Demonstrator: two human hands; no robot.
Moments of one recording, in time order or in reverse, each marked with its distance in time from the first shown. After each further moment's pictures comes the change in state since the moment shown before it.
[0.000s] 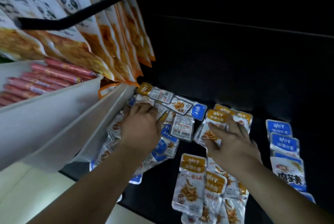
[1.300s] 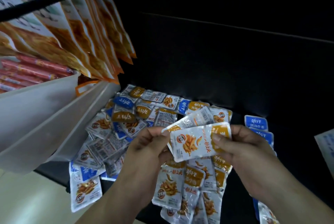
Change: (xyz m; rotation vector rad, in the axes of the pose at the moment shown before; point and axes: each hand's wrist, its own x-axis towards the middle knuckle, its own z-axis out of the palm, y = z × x) left_hand -0.076 0.095 -0.065 -1.841 -0.254 -0.695; right_hand -0.054 0.025 -0.055 1.418 -0.066 0.284
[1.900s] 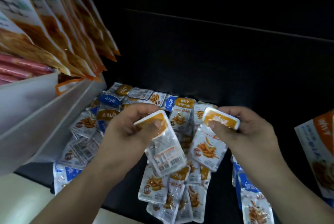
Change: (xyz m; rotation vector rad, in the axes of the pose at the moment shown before) left_hand 0.008 0.022 0.000 0.513 -0.097 0.383; right_hand -0.013 -0.019 -0.019 -0.259 0.174 -0.336
